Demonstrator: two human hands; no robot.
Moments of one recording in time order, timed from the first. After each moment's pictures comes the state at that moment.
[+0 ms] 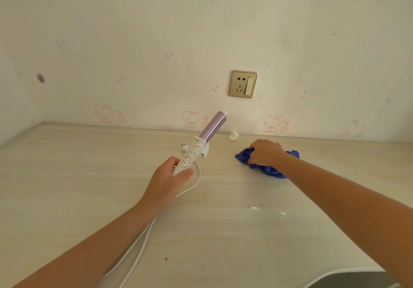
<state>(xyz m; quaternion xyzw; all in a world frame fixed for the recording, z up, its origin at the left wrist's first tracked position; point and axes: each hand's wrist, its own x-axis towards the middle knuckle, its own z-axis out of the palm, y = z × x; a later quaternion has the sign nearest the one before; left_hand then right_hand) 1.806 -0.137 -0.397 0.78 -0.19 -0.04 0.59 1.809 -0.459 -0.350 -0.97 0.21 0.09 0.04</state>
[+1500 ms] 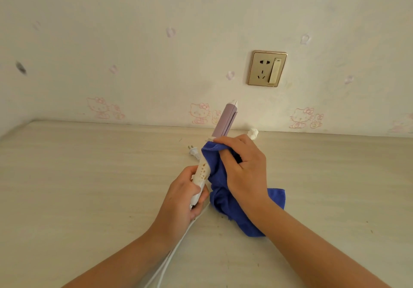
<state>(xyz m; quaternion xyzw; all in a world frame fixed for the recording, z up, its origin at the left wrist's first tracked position) 1.811 -0.166 -0.401 0.62 -0.19 -0.19 0.73 1.808 -0.324 -0.380 -0.78 -0.01 -0.37 0.50</state>
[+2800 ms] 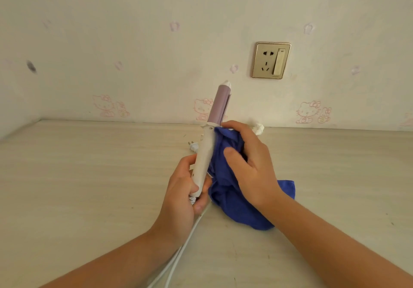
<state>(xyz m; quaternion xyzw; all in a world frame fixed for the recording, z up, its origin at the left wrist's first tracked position) 1.795 -0.166 -0.404 0.56 -0.22 -0.12 0.79 1.784 -0.323 -0.377 -0.80 -0.09 -0.31 0.51</state>
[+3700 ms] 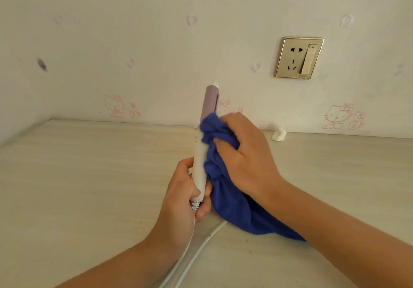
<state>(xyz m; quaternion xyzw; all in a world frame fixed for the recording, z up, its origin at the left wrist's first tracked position) 1.824 -0.148 -0.408 0.57 -0.16 -0.10 0.80 1.835 -0.298 -0.362 -0.84 -0.13 -0.30 0.43</state>
